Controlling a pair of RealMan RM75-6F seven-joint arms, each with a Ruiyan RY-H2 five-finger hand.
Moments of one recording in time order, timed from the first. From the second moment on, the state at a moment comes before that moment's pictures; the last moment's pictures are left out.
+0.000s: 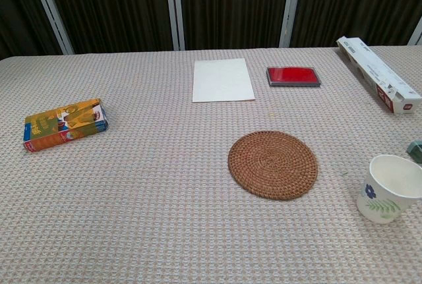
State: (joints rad) left arm -0.06 -1.02 -0.03 -1.70 1.53 1.55 0.00; right arm 0.15 -1.16 -0.07 -1.60 -1.66 1.60 -0.20
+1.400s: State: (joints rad) left arm -0.07 -1.05 -0.04 -1.70 1.48 1.49 0.07; right arm 0.42 -1.25 0.00 -1.74 -1.34 0.99 -0.39
